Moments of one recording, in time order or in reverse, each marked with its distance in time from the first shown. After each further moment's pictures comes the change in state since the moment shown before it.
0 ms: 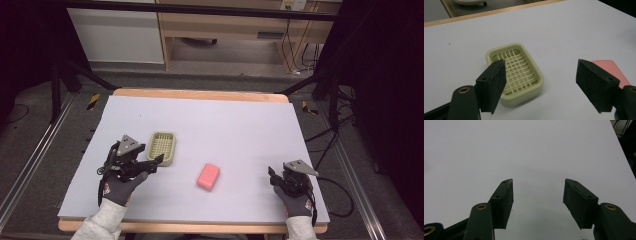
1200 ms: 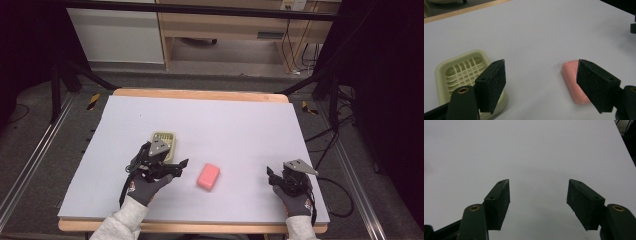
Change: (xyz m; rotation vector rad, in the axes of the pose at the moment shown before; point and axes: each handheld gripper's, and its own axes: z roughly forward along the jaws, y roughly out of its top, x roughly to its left) left arm -0.049 0.012 0.035 0.049 -0.088 0.073; right arm 0.000 0.001 0.002 0.002 0.016 0.018
